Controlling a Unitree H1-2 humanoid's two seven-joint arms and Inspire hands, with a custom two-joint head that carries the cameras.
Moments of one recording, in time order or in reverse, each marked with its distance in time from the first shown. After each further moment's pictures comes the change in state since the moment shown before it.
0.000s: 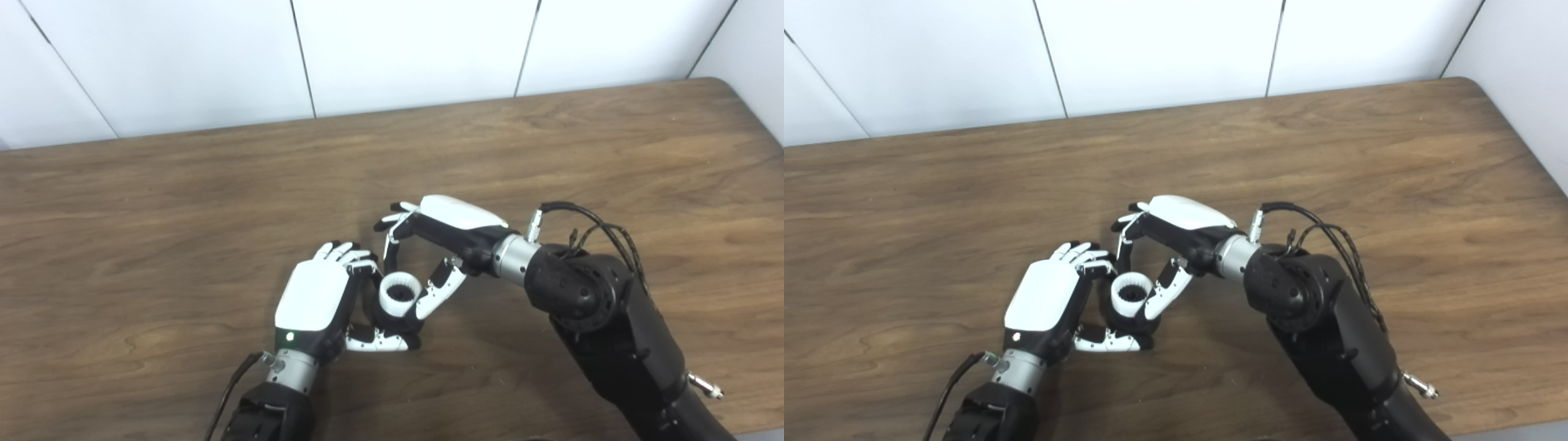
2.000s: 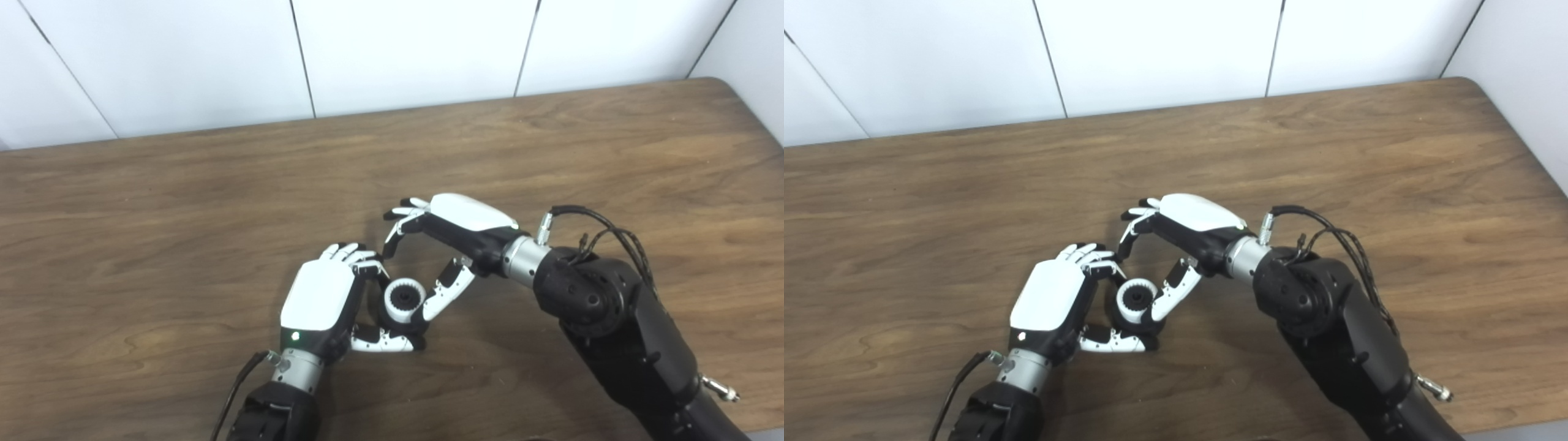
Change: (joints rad) left arm 0.000 -0.016 -0.002 -0.001 0.008 0.000 -0.011; right arm 0.017 -0.044 0.000 -0.001 0.007 -0.027 -0.073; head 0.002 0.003
